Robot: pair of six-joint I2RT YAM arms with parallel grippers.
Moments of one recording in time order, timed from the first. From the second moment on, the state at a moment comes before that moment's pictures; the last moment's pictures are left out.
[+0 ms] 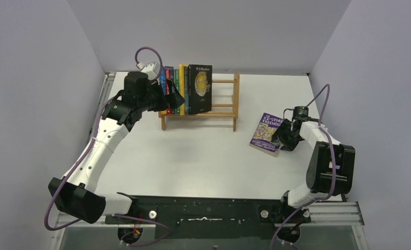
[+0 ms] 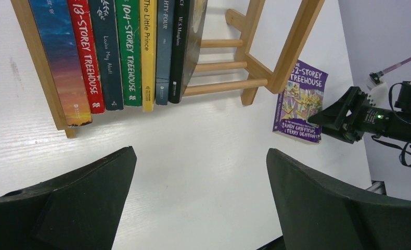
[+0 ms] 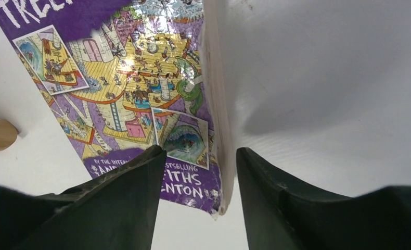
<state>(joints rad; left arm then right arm) -0.37 1.32 1.37 -0.58 0.16 -0.49 -0.17 1.54 0.91 -0.61 -0.09 0.52</state>
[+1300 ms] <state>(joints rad) -0.63 1.62 1.27 -0.32 0.45 -1.06 -0.17 0.90 0.85 -0.61 -0.39 0.83</state>
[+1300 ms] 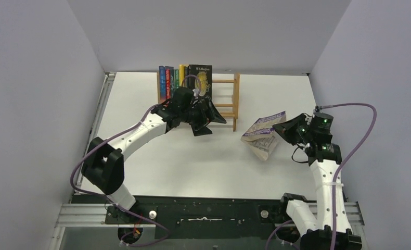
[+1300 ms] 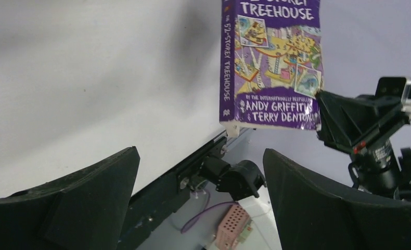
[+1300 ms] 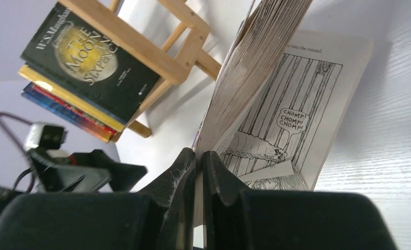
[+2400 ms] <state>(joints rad) -0.80 1.87 1.30 0.22 0.63 -1.86 -0.18 0.71 0.79 -0.59 -0.67 1.08</state>
